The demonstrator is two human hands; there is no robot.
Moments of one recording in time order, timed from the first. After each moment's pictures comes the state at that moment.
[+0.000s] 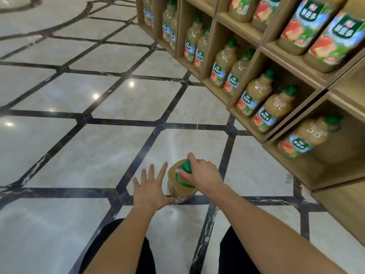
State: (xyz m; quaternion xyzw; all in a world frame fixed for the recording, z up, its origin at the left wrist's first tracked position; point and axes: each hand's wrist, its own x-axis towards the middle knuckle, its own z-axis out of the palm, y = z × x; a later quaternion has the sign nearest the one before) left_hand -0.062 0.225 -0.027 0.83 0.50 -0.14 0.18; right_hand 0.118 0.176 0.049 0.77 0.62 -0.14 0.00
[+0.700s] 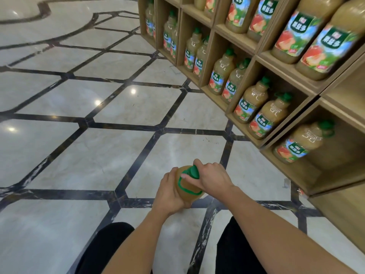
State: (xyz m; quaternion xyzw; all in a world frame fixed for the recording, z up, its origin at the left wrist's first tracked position) left_hand -0.017 0.190 -0.033 0.75 0.46 0.14 0.44; right_hand 0.144 0.149 0.065 0.73 0.68 -0.04 0.02
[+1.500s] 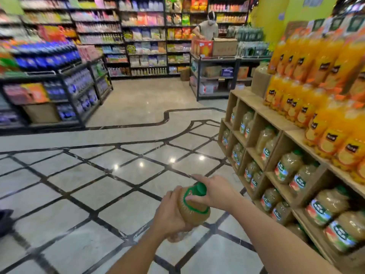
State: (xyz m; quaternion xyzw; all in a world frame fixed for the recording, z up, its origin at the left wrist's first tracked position) left_hand -0.169 0.240 0.627 0.72 0.57 0.25 0.31; right_hand 0.031 0.272 0.709 0.52 0.84 -0.11 -0.09
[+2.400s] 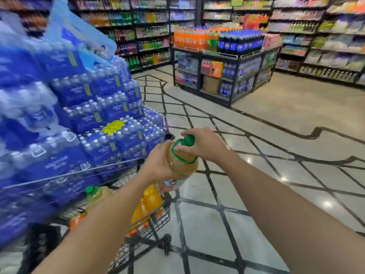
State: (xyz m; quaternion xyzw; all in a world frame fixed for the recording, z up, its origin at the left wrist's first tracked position) left_hand -0.466 -0.068 0.830 0.42 0.84 0.34 0.07; right_hand -0.361 0.090 0.901 0.10 0.96 -0.22 -0.14
